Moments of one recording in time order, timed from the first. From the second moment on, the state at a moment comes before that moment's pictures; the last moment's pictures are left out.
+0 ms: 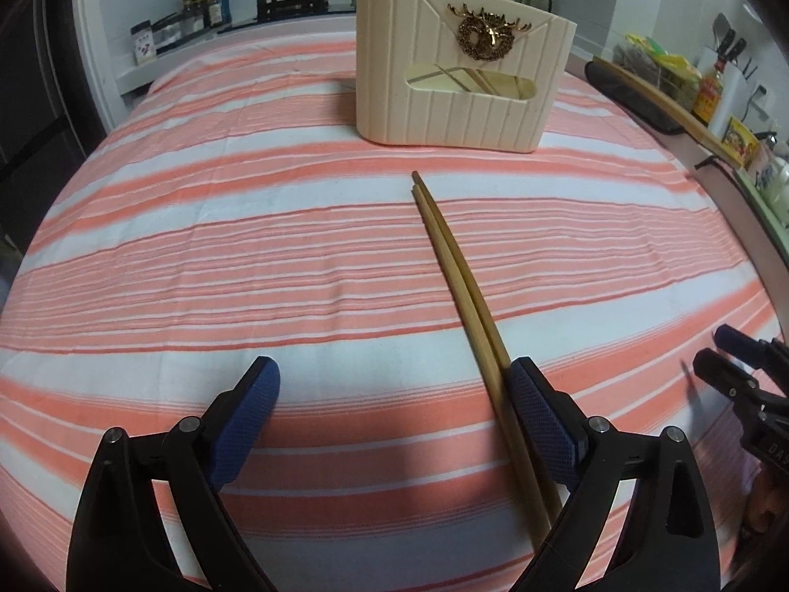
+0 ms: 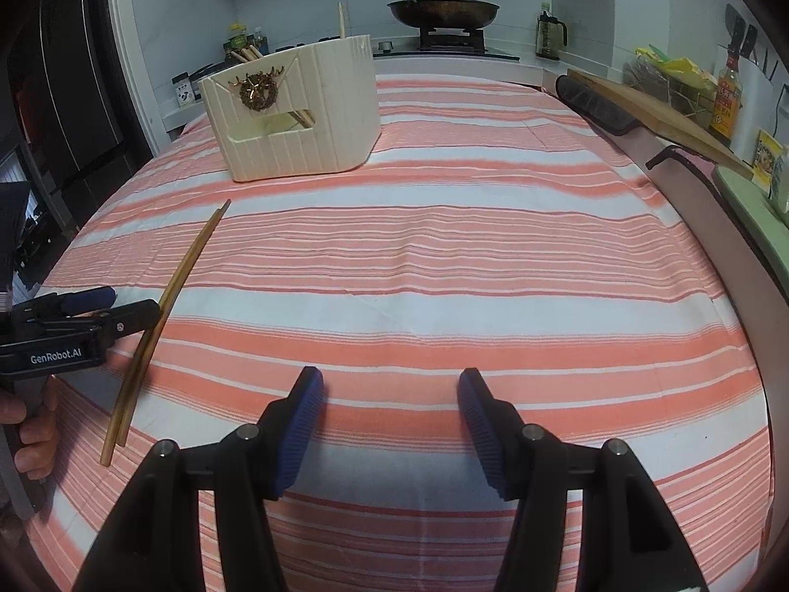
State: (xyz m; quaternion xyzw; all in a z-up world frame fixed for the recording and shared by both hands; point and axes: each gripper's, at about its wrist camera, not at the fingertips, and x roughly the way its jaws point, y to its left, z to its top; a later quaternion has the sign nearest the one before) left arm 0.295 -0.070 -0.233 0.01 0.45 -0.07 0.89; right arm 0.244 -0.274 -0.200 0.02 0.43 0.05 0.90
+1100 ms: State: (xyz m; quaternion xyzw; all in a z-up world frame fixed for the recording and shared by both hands) left arm 0.272 -0.007 -0.229 -0.04 0.46 -0.07 0.89; right arm 0.281 -0.165 -0.199 -0.11 0.48 0.10 0.86
